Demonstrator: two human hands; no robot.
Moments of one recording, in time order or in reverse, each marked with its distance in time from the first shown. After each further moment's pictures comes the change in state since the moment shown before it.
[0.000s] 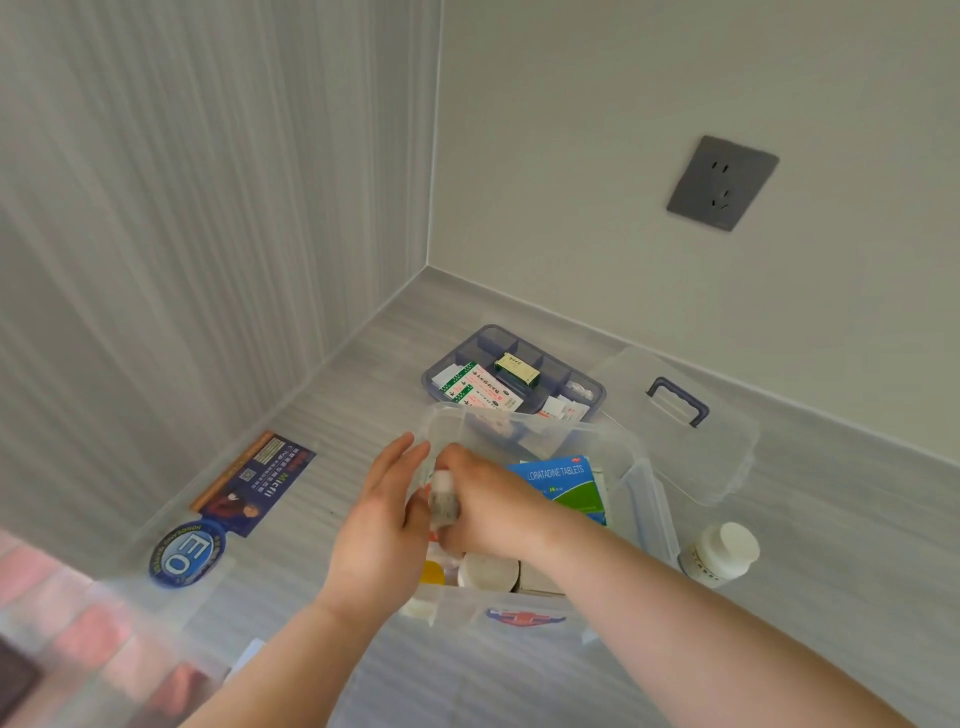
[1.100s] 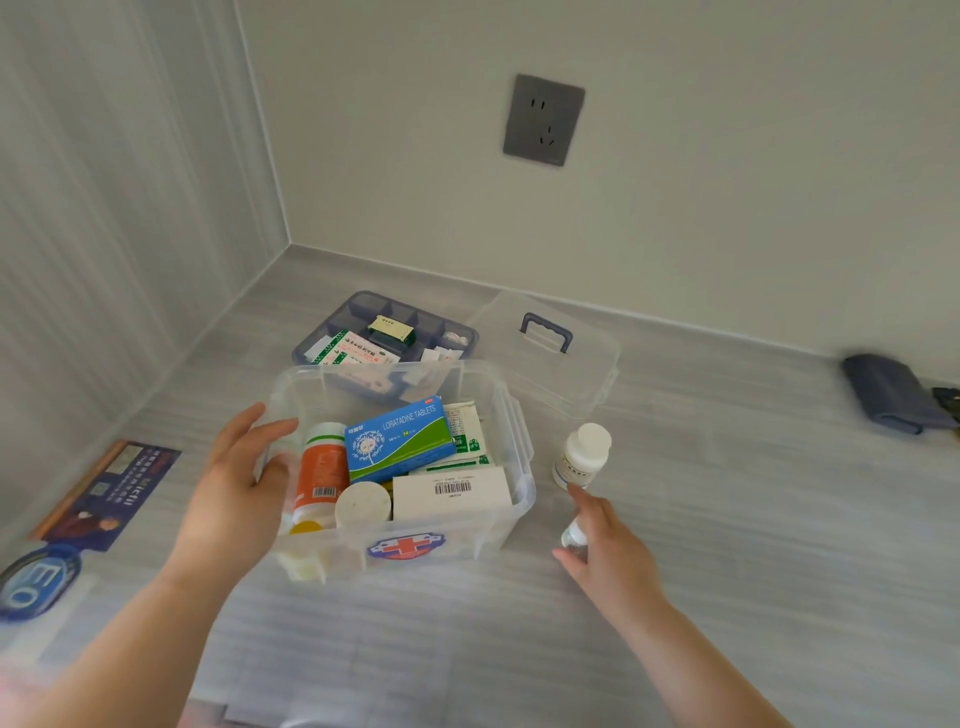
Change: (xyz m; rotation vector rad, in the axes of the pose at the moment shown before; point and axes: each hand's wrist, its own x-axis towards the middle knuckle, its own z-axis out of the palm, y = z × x) left_hand -0.005 0.020 -0.003 0.023 -0.028 -0.145; right_hand -0.158 0.169 0.070 0.009 0.516 0.553
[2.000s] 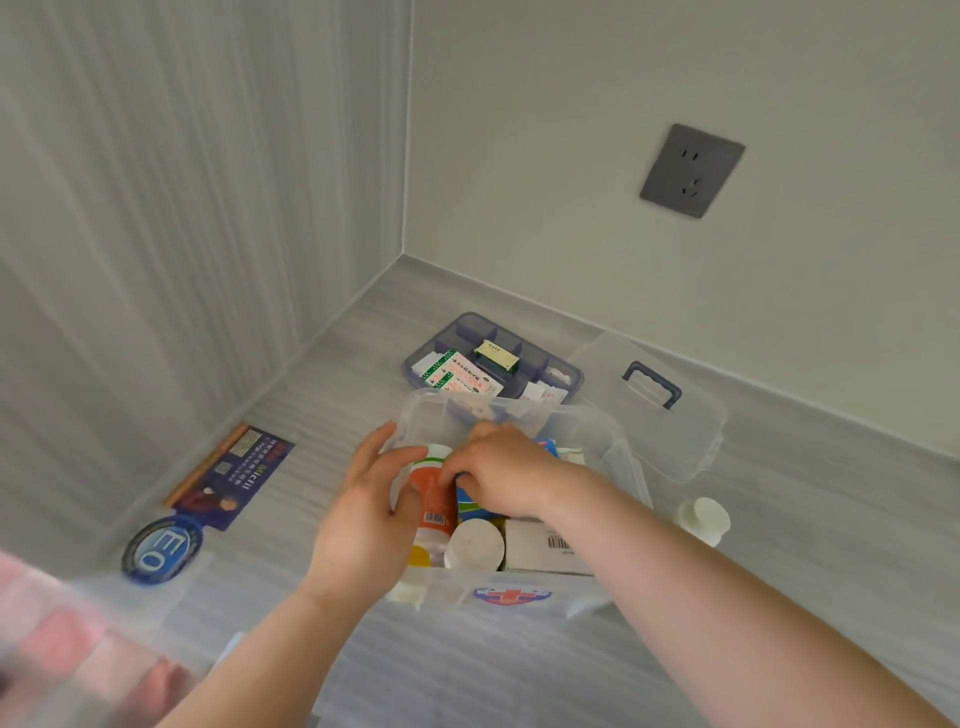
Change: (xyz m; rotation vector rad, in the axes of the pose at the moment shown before) left_hand 0.005 -0.016 0.001 -0.048 0.020 0.116; right_hand 0.087 -0.214 -0.013 -0.353 -0.507 -0.674
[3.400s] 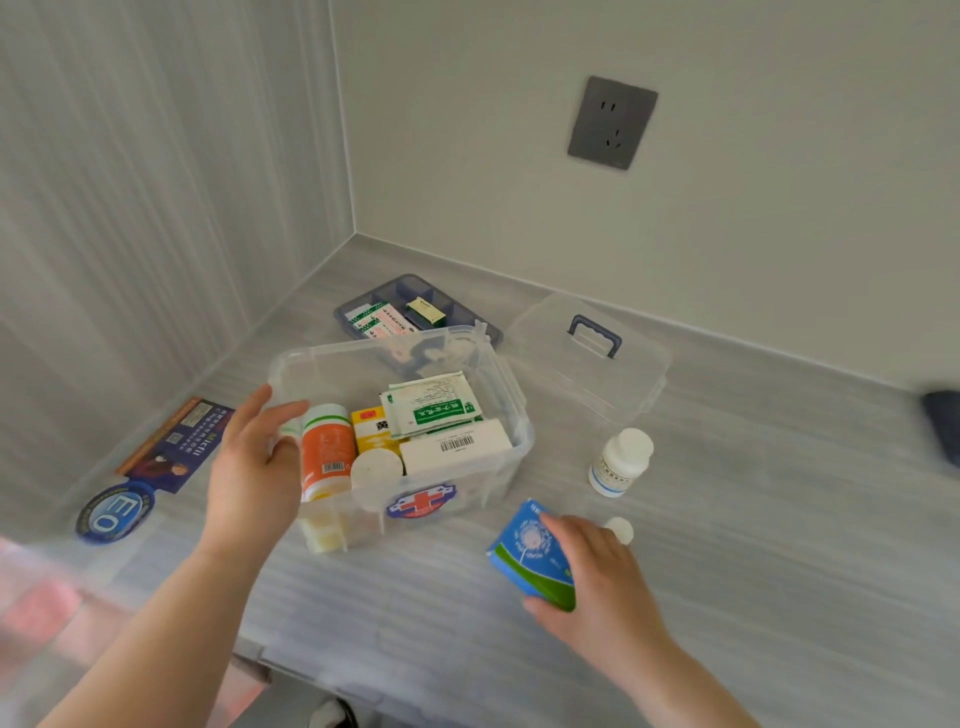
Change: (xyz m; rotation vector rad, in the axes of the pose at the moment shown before) left_hand -0.014 0.003 -0.008 0.090 0.242 -0.075; right_hand -0.164 0.046 0.127 0.300 0.454 0.337
